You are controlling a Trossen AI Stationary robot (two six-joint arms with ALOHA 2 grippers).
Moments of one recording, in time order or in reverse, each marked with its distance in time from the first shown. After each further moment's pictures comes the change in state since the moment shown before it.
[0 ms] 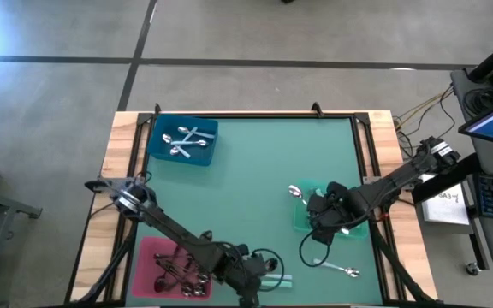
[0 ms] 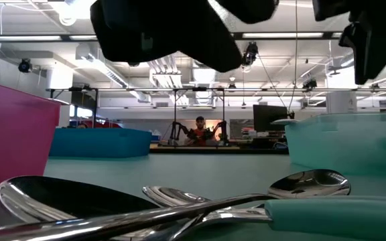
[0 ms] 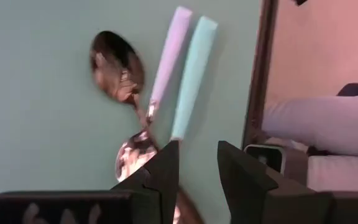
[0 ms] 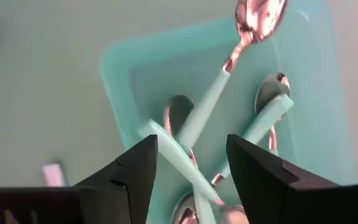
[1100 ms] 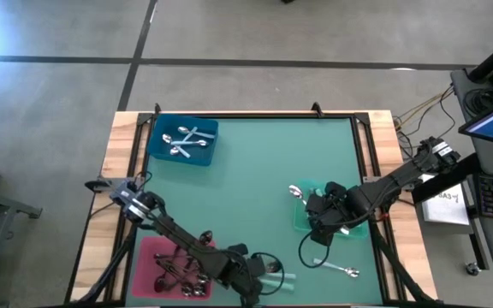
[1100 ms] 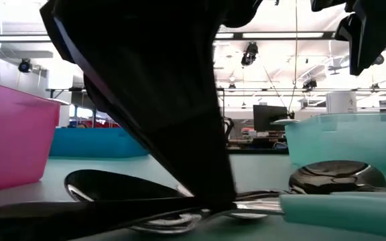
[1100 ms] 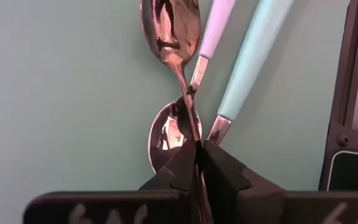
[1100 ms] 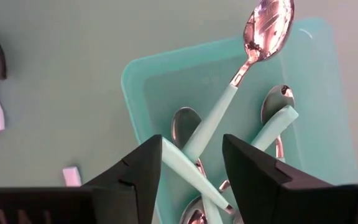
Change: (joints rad) left arm -0.012 0.123 0.007 -0.029 -0.065 -0.011; right arm 0.000 0.000 0.051 0.004 0.001 -0.017
